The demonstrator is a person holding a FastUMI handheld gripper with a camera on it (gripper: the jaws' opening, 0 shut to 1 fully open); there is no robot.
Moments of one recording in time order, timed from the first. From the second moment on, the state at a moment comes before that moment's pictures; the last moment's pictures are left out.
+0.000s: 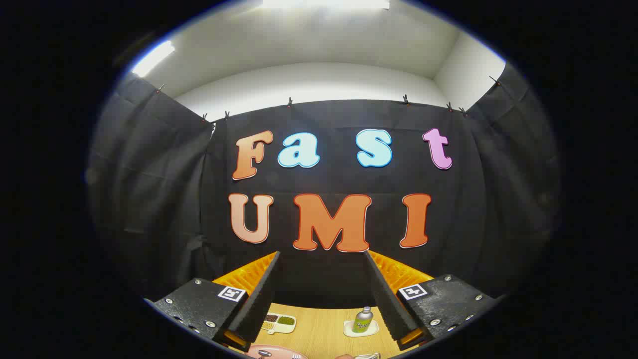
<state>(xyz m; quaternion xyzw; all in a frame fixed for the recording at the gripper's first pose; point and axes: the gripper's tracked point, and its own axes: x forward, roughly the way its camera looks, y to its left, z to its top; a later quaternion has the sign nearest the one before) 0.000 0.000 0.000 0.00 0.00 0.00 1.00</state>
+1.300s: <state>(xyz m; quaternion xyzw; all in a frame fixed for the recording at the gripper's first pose) -0.005 0.033 -0.110 -0.01 0.12 0.04 0.99</state>
